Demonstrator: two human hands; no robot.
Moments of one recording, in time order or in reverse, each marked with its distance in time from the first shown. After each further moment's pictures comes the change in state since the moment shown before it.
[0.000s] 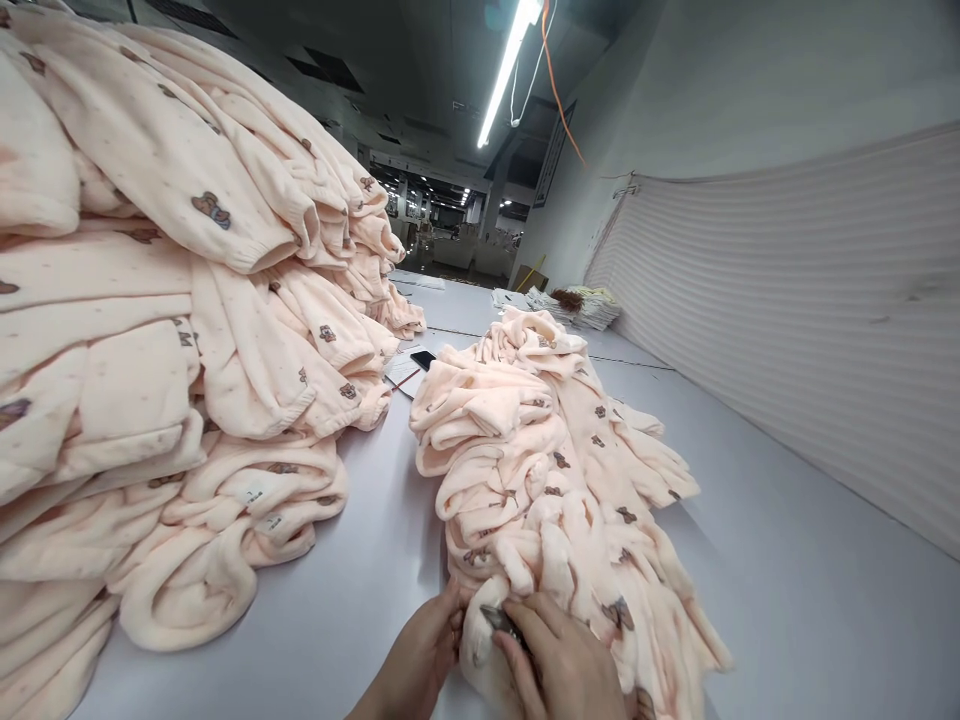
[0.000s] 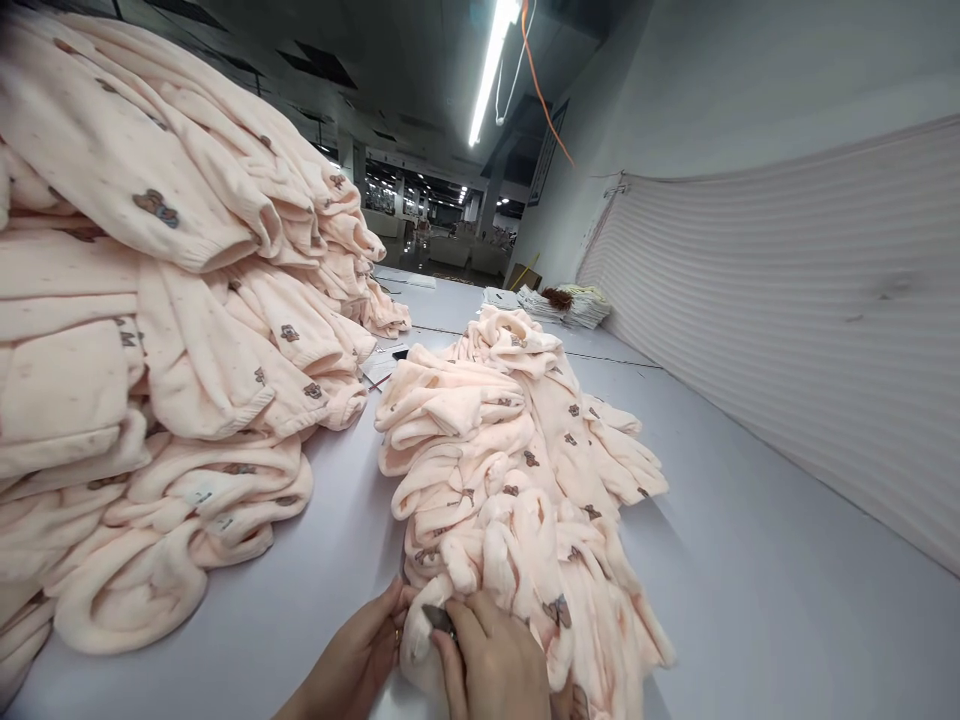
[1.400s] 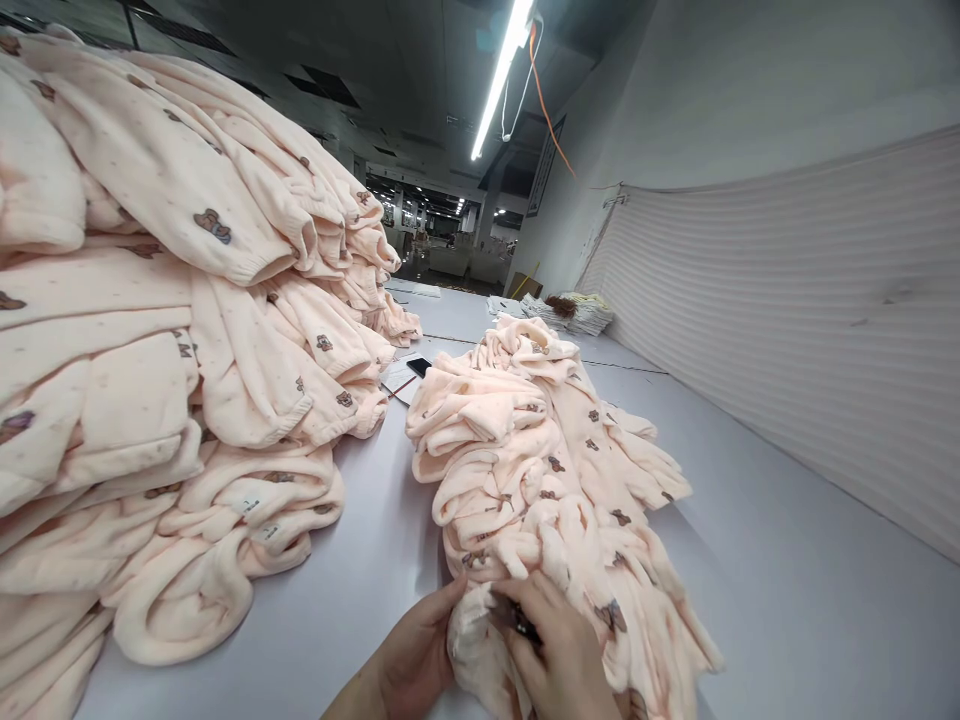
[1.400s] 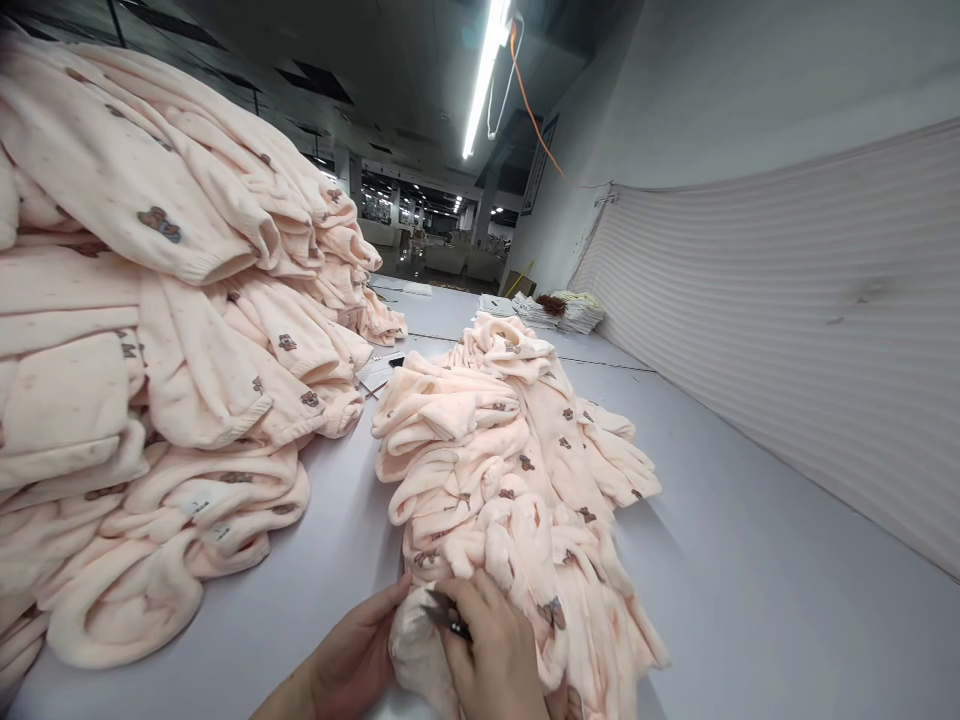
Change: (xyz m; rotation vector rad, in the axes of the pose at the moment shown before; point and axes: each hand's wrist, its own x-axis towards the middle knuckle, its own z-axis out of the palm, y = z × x) left_hand 0.015 0.005 -0.001 -0.255 -0.168 -0.153; right_hand 0.017 0.007 -0.005 0.345 -0.024 0.071
